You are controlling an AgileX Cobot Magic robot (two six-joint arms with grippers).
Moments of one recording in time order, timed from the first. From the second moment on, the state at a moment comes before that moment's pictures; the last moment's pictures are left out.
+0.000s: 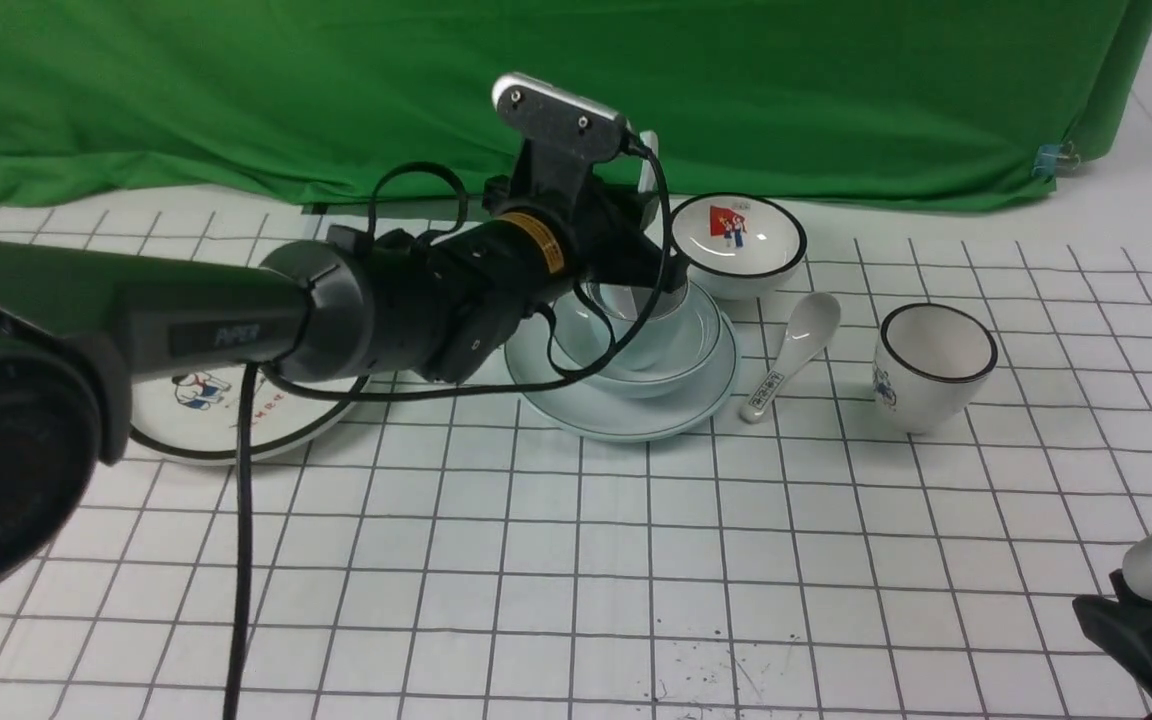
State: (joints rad) right arm 0.46 0.78 -0.41 -0.18 0.36 0.04; left arm -0.44 2.12 -1.41 0.16 -0.42 -0.09
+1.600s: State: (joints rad) right arm 0.46 0.23 -0.23 0.09 0.09 -0.10; left arm -0.44 0.20 -0.43 0.15 0.44 -0.08
